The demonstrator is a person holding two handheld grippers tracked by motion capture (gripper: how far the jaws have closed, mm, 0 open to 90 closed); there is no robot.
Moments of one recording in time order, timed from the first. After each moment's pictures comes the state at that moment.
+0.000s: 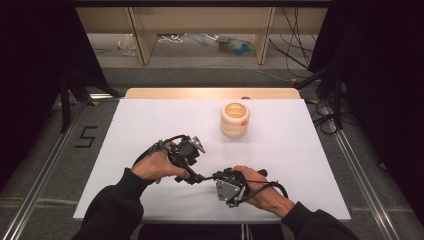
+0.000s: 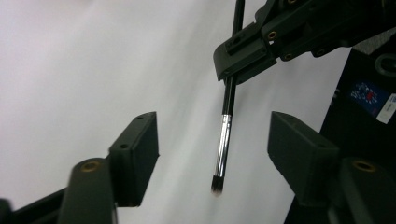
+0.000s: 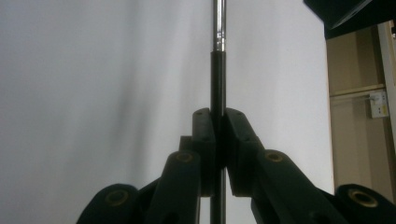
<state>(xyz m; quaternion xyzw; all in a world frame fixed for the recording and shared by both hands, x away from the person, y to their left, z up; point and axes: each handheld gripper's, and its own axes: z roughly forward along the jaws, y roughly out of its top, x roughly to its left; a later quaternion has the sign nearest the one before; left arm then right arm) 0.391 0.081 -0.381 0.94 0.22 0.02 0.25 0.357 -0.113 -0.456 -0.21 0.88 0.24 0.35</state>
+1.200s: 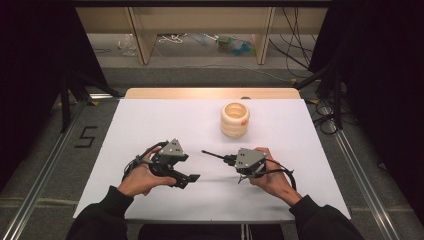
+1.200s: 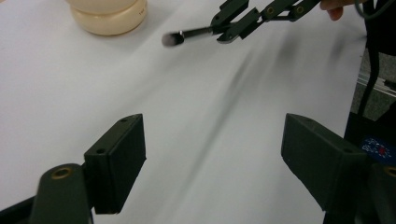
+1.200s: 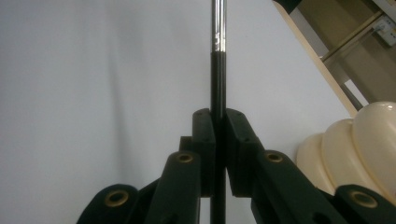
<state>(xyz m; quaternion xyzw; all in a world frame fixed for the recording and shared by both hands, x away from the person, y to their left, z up) 0.370 0.123 -0.408 0.87 0.25 0.09 0.41 0.397 -0.160 -0.445 0.04 0.88 0.39 0.25</state>
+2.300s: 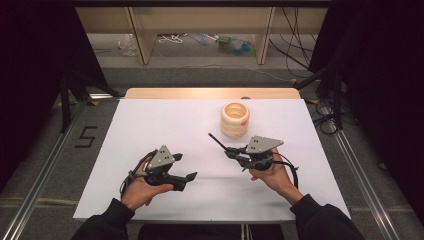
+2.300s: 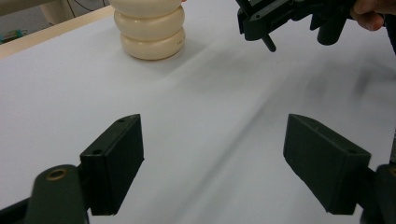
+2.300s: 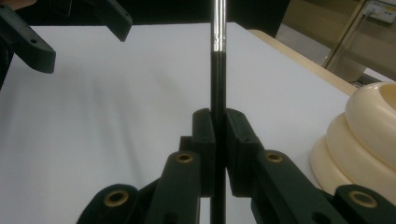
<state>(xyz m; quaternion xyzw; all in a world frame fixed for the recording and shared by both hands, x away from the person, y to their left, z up) 0.354 0.135 -0.432 0.81 0.30 0.15 0.49 0.412 -0.176 -0.442 0.15 0.82 0.52 0.18</state>
